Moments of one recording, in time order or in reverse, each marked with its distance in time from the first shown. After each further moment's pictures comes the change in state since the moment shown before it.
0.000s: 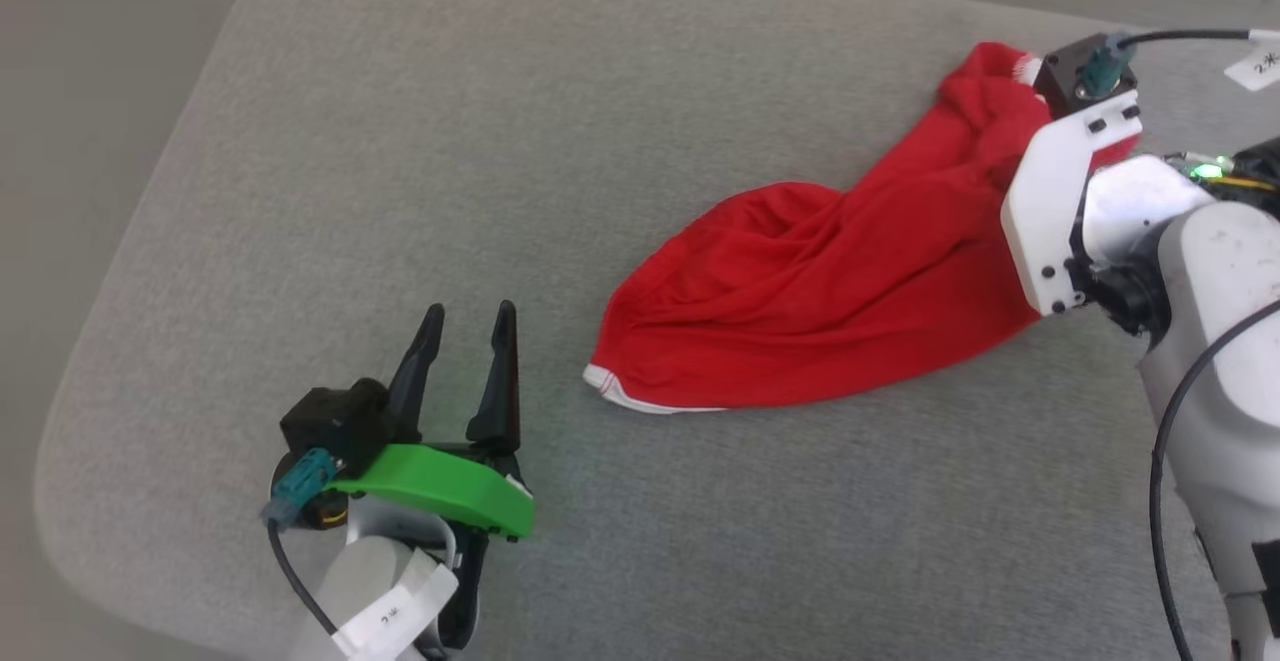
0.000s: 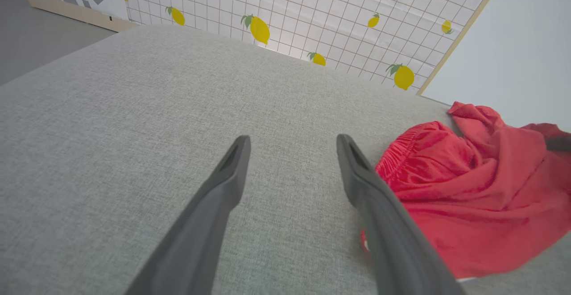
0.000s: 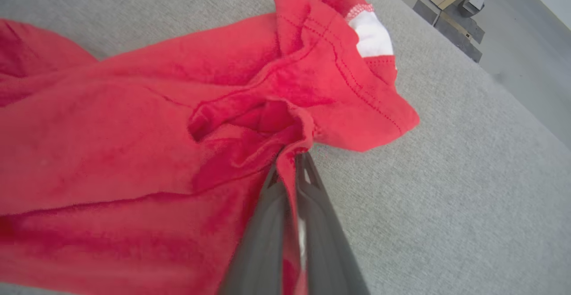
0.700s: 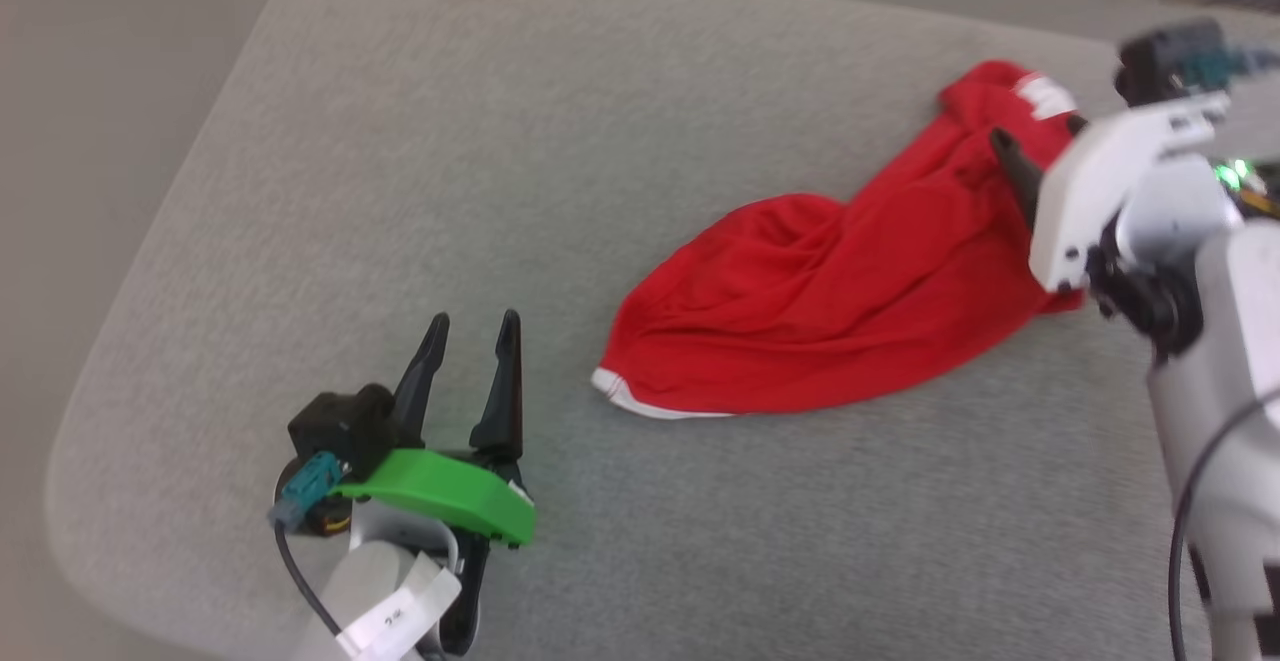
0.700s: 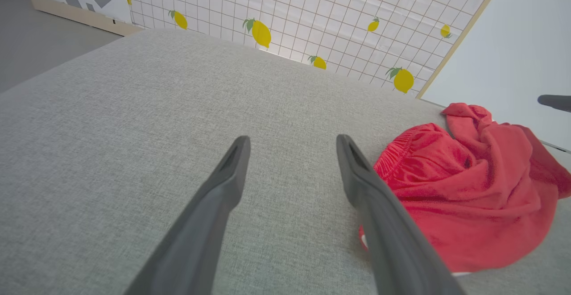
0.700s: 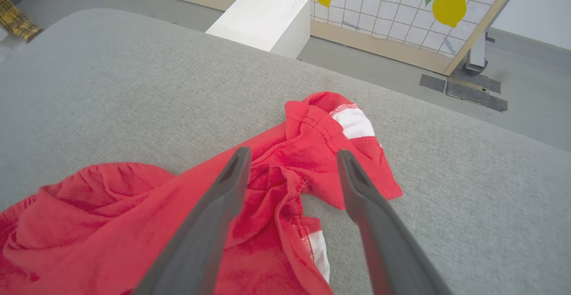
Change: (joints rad) left arm -0.006 -0.006 -0.001 0.031 0.008 -0.008 -0.001; right arm 0.030 0.050 -0.139 0.035 0.128 0.000 -0.355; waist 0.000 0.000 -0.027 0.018
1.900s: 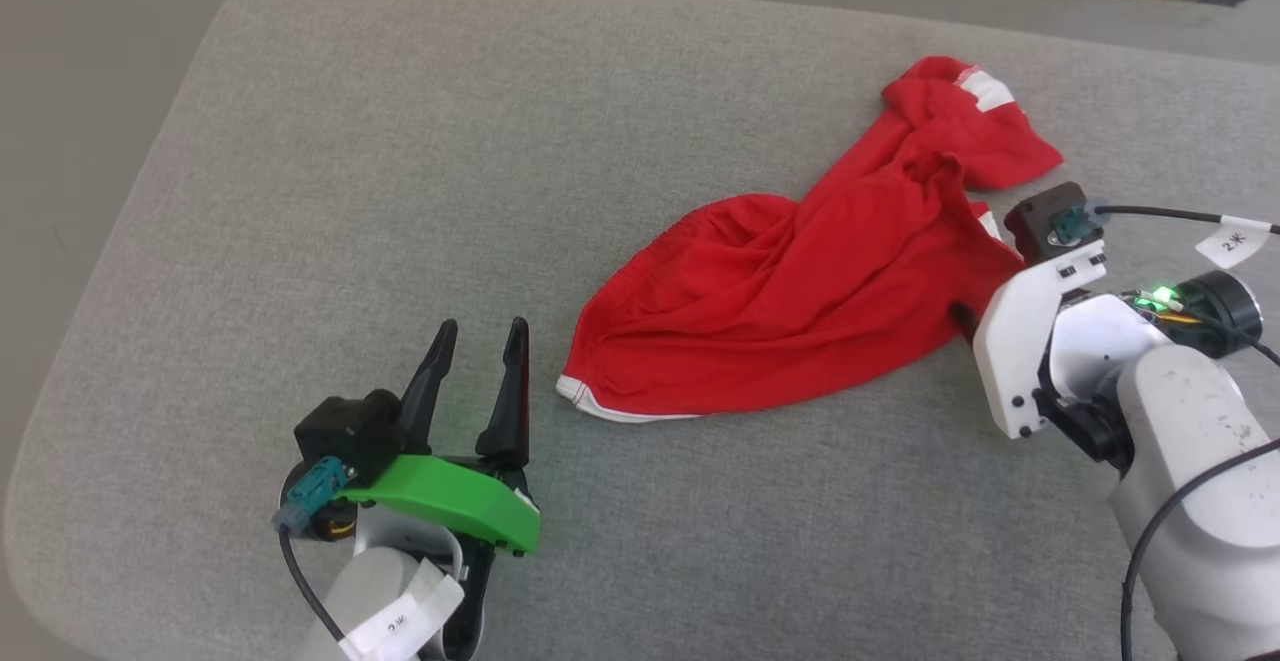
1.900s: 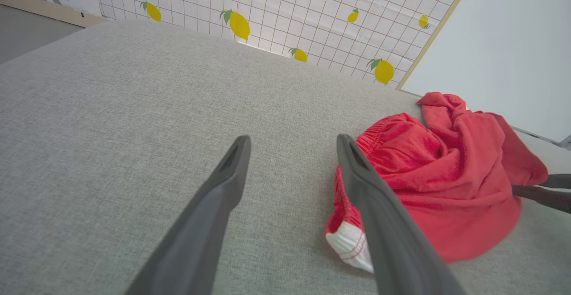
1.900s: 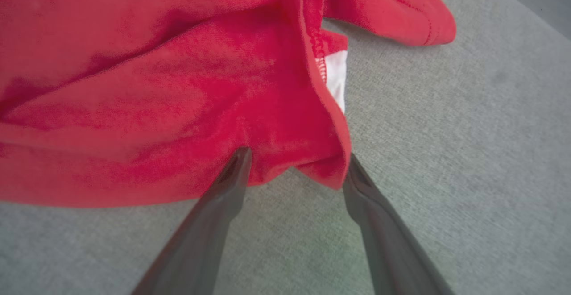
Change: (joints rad) left arm 0.016 0.014 -0.029 -0.022 -0.019 0.008 0.012; right arm 0.179 -0.052 0.165 -0.043 -0.080 0.000 0.092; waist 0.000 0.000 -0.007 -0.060
